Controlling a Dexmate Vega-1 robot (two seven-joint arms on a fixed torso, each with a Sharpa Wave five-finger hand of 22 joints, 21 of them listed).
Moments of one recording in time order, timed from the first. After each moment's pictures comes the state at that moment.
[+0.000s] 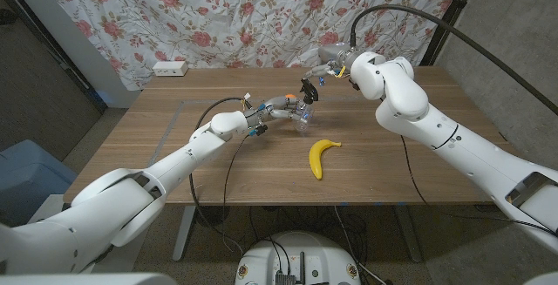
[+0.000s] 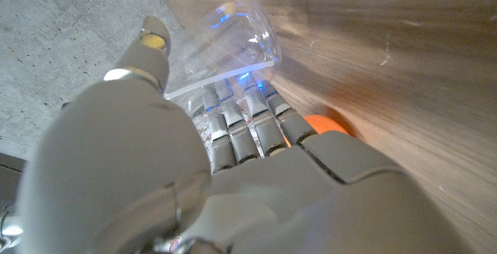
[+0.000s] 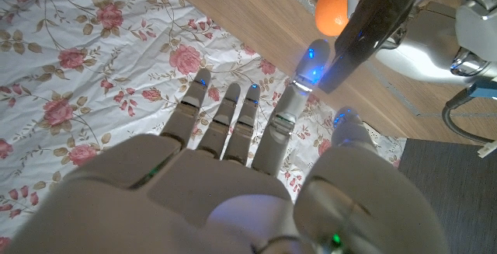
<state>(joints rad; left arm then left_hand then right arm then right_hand) 0.46 0.39 0.73 -0.96 -0.27 -0.41 -0.42 1.02 -0.03 0.36 -0.19 0.20 0.46 -0.03 0.71 0.21 0.64 -0.09 0.33 0.56 0.57 -0.05 0.30 0.24 0.36 -0.04 0.21 0.17 -0.52 -0.71 -0.73 -2.11 -0.97 -0.53 0.61 0.51 0.02 0.30 -0.10 0.17 1.24 -0.11 0.65 0.24 0.55 -0.05 0.21 0.19 0.33 -0.04 0.38 0.29 0.45 0.14 0.19 0.17</state>
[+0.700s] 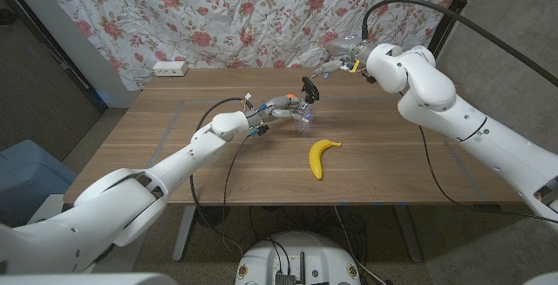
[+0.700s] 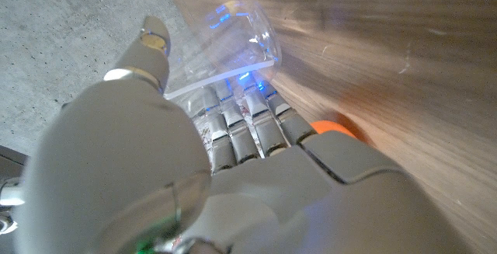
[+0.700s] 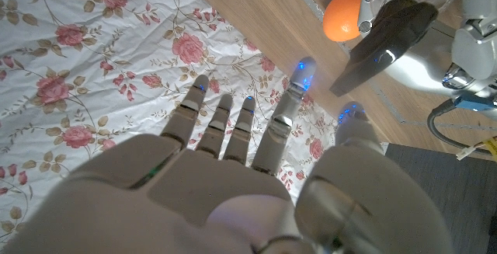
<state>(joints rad) 0.46 0.38 0.73 -0.95 -0.29 -0.42 -0.44 1.02 -0.03 0.36 -0.19 0.20 0.46 -0.03 0.71 0.21 0.65 -0.09 0.33 0.56 0.57 -0.05 0.29 0.24 0.36 -0.04 0.21 0.17 -0.52 -0.82 -0.64 -2.14 -0.88 -0.38 0.59 0.57 -0.01 0.31 -0.17 0.18 0.95 -0.18 0.56 0.25 0.38 -0.04 0.18 0.20 0.19 0.01 0.32 0.30 0.37 0.15 0.19 0.17</state>
